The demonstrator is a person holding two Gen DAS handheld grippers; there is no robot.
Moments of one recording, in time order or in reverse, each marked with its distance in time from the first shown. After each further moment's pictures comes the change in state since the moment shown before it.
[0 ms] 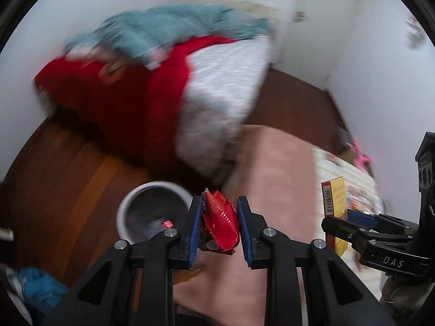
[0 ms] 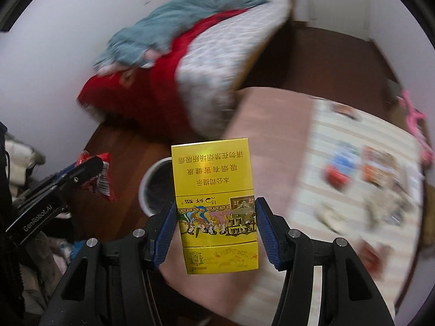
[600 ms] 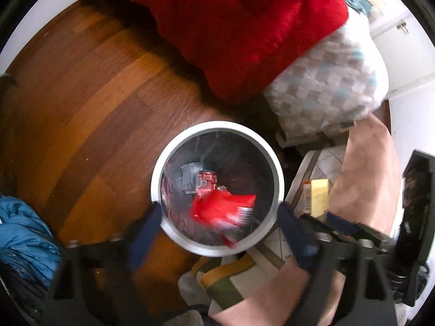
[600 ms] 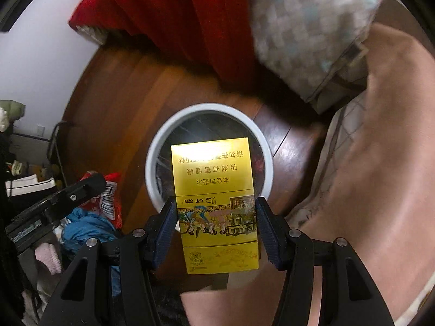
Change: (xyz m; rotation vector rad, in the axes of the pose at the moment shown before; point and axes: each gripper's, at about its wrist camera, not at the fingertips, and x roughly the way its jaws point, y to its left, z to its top) left arm 0.201 0.192 -0.013 -0.395 0.396 0.034; right arm 0.351 0.136 0.047 -0.108 0.463 0.025
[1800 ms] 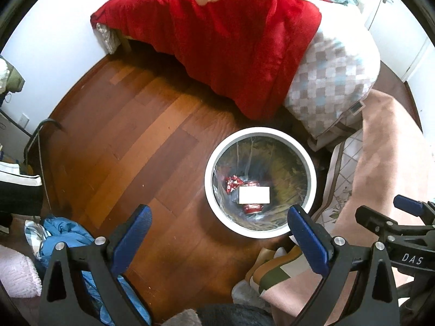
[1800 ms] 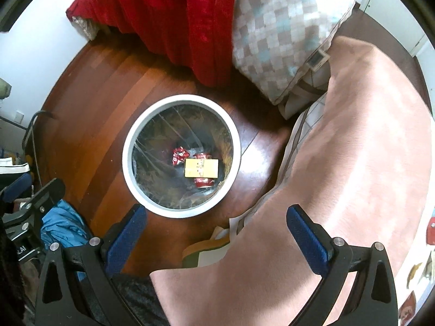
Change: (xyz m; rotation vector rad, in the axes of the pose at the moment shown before) left arm -0.075 -0.011 -0.087 0.175 -0.238 0.278; right arm -0.051 0.000 -0.063 -0.054 -0.117 -0.180
